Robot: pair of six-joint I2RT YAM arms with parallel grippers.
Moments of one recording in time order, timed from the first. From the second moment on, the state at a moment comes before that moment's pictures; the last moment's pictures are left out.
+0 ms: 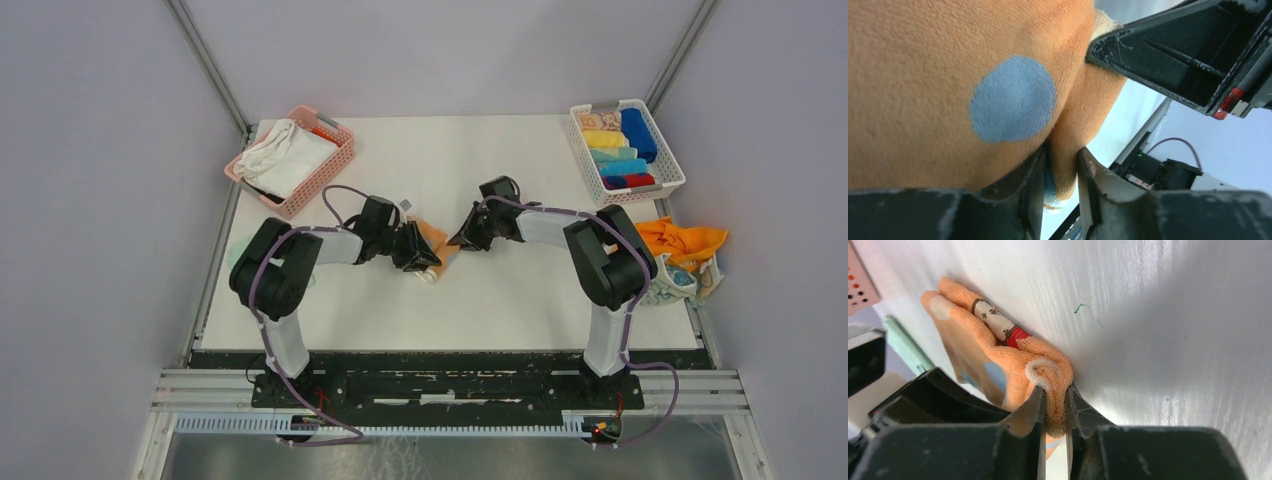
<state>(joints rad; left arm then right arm) -0.46 1.88 0.87 0.17 0.66 -0.84 0.46 1.94 1.07 -0.05 -0.32 0.97</state>
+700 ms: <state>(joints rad) -1.08 1.58 0.98 -0.18 -0.46 -0.40 0.49 1.95 1.27 -0.46 -0.14 0.90</state>
